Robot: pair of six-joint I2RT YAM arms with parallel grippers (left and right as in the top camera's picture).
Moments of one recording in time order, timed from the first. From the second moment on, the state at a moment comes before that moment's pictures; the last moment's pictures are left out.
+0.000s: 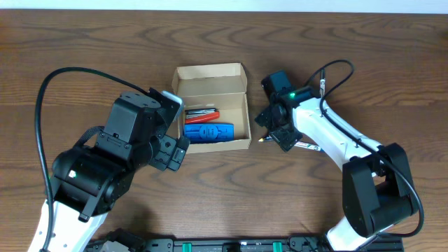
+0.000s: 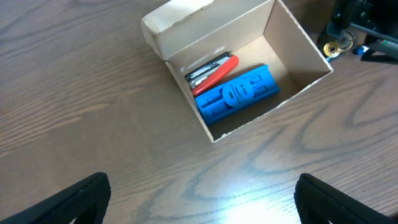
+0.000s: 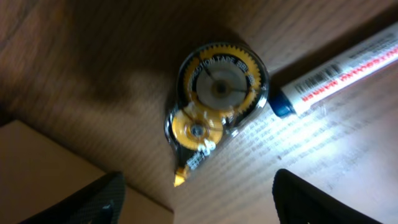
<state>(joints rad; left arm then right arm) -0.47 1.08 1.33 -1.19 -0.06 0.04 0.40 1.79 1.16 -0.82 0.00 1.26</state>
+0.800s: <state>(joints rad) -0.47 1.08 1.33 -1.19 -0.06 0.04 0.38 1.82 1.04 -0.61 0.03 1.34</state>
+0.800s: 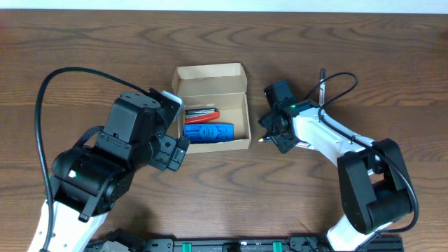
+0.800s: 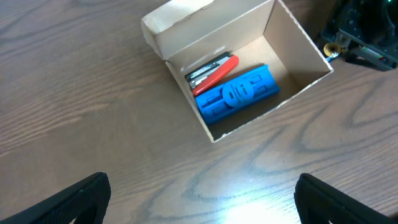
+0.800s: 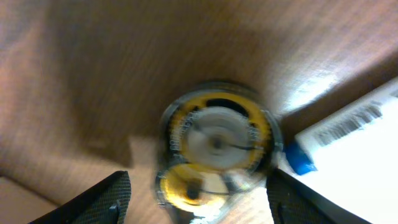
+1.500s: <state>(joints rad) -0.47 1.08 1.33 -1.19 -0.06 0.04 0.33 1.84 1.08 -0.66 -0.09 1.30</state>
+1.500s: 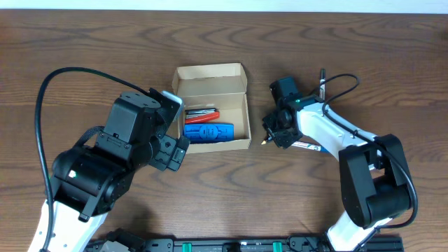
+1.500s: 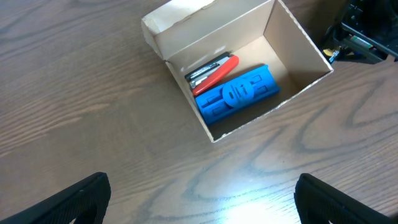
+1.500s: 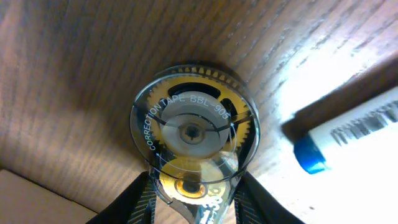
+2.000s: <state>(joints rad) -0.47 1.08 1.33 -1.19 -0.06 0.04 0.37 1.65 1.53 -0.80 0.05 0.86</state>
